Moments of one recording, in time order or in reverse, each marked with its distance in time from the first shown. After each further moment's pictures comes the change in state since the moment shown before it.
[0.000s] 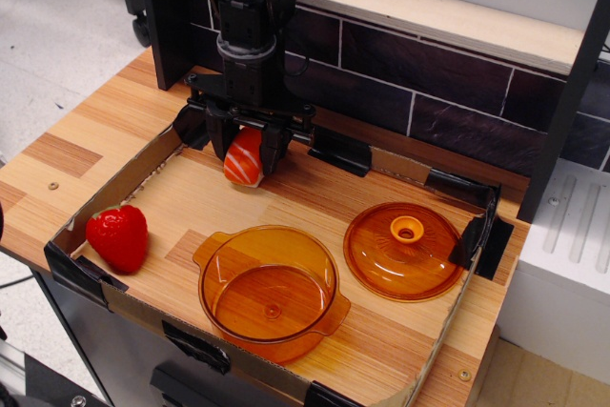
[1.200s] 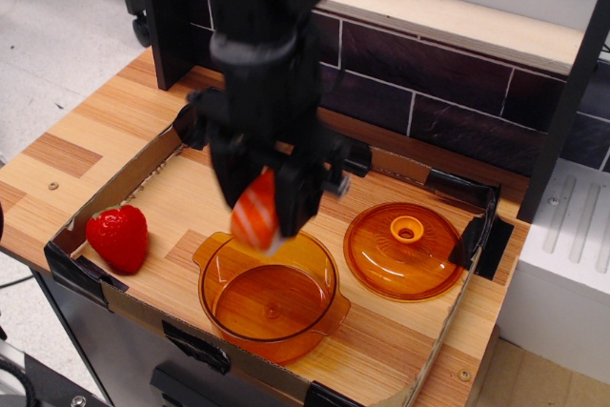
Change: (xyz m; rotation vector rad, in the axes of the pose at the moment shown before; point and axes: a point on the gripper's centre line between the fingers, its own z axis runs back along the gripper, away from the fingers) arm -0.106 -0.062 0.075 -0.134 0.060 -0.248
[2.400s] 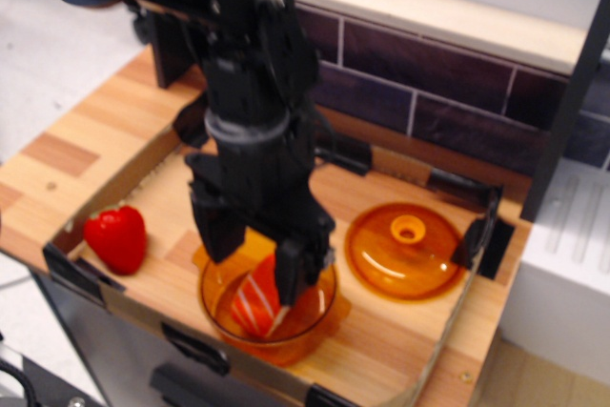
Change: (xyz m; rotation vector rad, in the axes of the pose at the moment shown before) arm -0.013 0.002 -0.018 -0.006 0.008 -0.024
